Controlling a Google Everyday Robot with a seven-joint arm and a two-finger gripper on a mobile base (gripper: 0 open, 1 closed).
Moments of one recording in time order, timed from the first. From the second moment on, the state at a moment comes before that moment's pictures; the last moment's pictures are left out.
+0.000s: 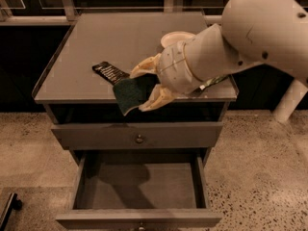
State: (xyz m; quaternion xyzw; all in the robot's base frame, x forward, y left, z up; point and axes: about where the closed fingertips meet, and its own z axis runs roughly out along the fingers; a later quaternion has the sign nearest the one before) arm 0.496 0.015 0.921 -0.78 0.46 0.05 0.42
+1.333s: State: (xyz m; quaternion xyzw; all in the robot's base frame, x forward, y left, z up) arm 0.652 -0.015 0.922 -0.71 0.54 -0.02 0.45
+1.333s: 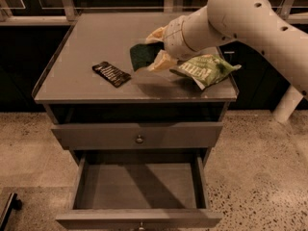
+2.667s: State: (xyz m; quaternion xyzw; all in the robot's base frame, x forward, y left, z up) arm 0.654 -0.013 0.923 -0.71 0.54 -0.02 0.45
